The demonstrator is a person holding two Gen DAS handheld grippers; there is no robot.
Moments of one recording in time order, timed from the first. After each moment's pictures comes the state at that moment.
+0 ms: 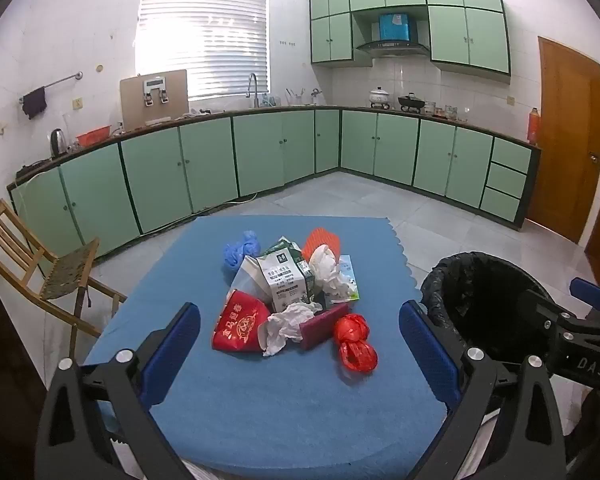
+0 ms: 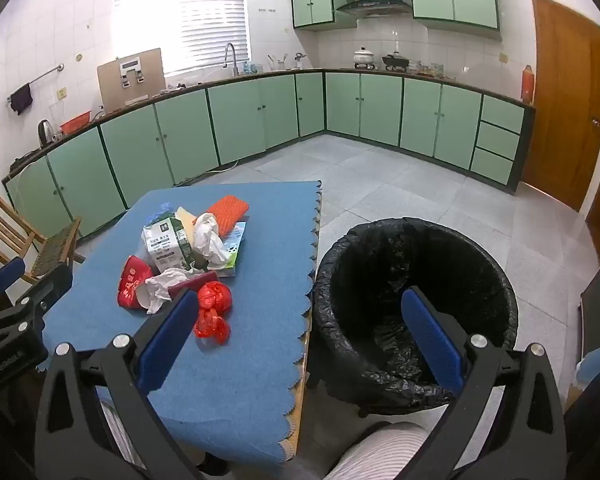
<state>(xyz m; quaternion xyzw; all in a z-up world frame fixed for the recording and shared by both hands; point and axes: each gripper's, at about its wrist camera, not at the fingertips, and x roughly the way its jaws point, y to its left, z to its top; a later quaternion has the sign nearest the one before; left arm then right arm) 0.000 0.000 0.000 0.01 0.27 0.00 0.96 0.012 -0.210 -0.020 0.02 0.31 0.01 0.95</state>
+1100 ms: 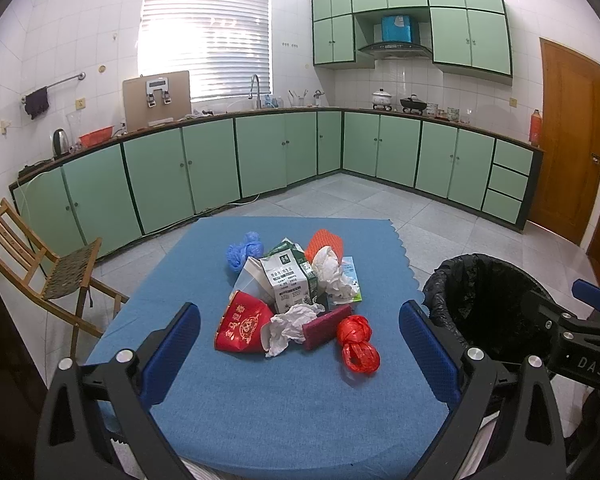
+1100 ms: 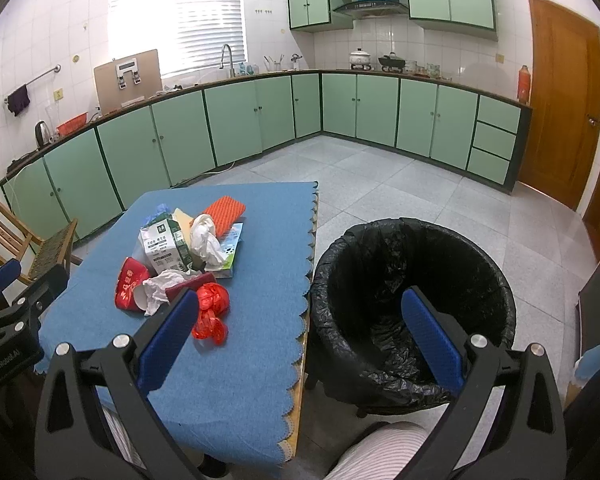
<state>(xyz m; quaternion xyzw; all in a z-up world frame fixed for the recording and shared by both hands) 0.001 0.004 0.005 0.01 0.26 0.00 0.96 0.012 -0.209 -0.022 0.02 0.31 0.01 0.95</state>
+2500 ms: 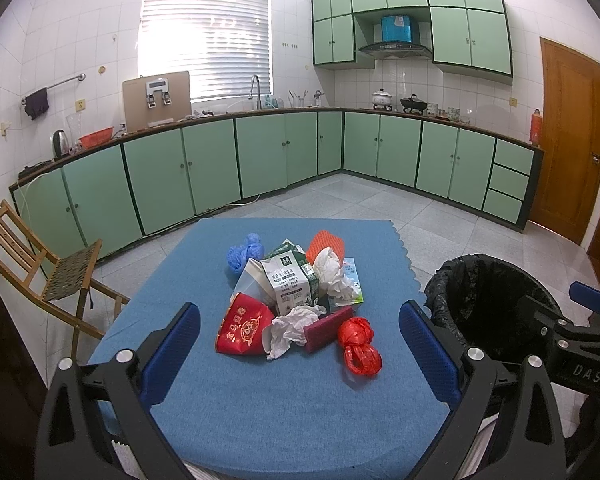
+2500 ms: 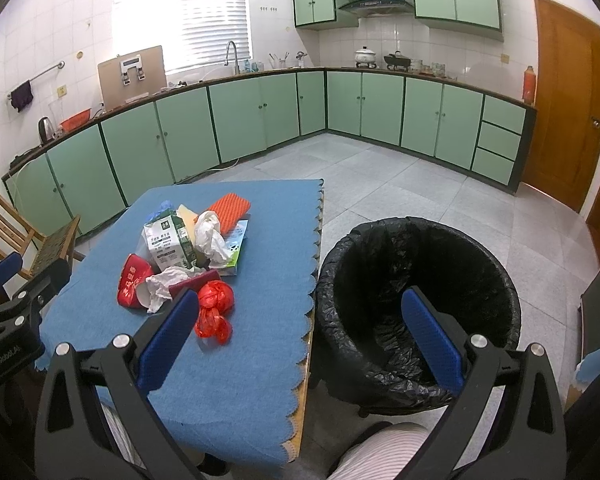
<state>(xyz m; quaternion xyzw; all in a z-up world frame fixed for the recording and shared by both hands) -0.002 0.004 0.007 0.01 0.26 0.00 0.96 0.015 -0.202 -0.022 0.02 0.32 0.02 0.95</state>
